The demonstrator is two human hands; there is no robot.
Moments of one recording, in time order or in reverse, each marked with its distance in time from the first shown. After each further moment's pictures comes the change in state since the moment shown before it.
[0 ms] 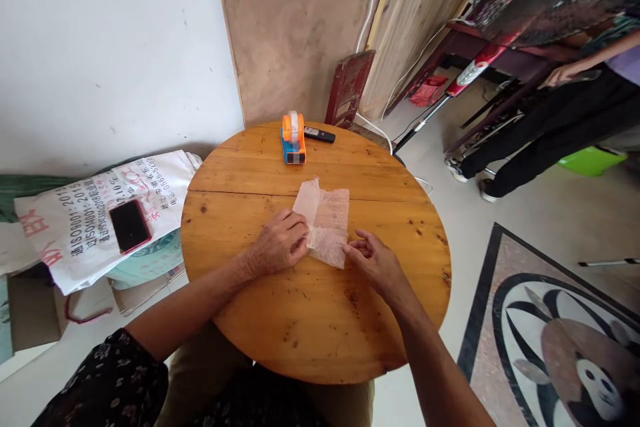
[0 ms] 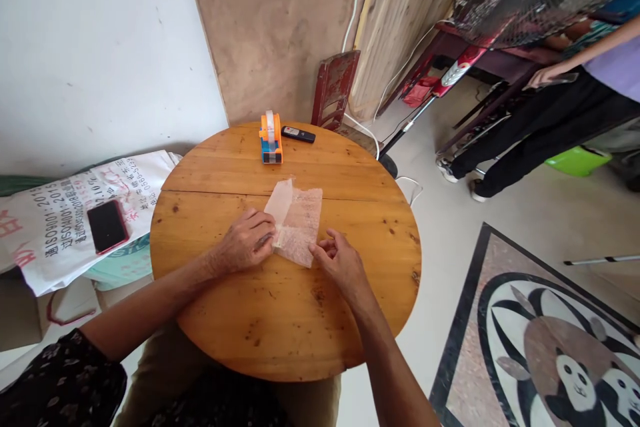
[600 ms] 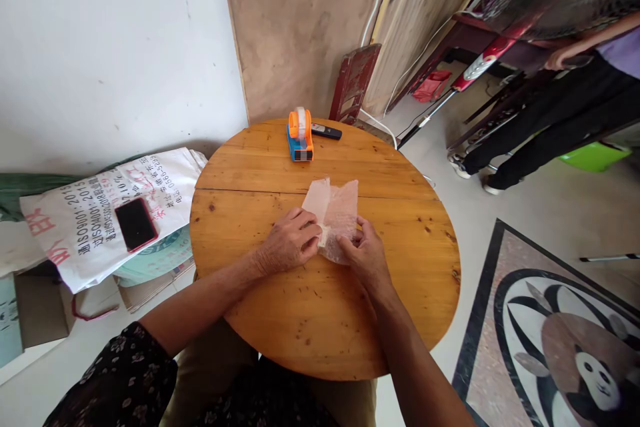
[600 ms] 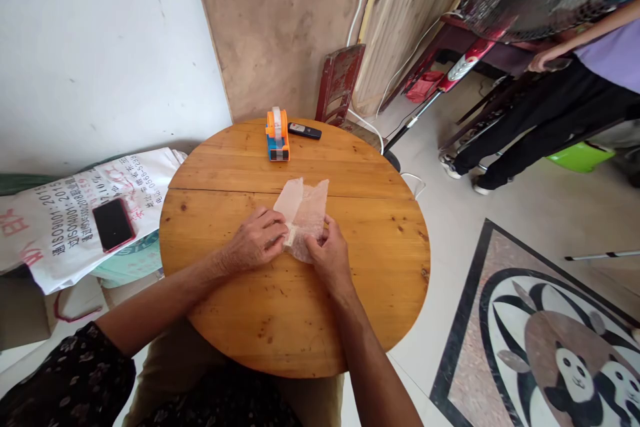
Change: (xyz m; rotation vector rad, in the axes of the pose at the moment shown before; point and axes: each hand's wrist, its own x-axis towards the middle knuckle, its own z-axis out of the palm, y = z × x) left_hand 0.000 -0.002 0.000 0.000 0.022 0.032; right_hand 0.010 -0.023 0.047 0.334 0.104 -0.015
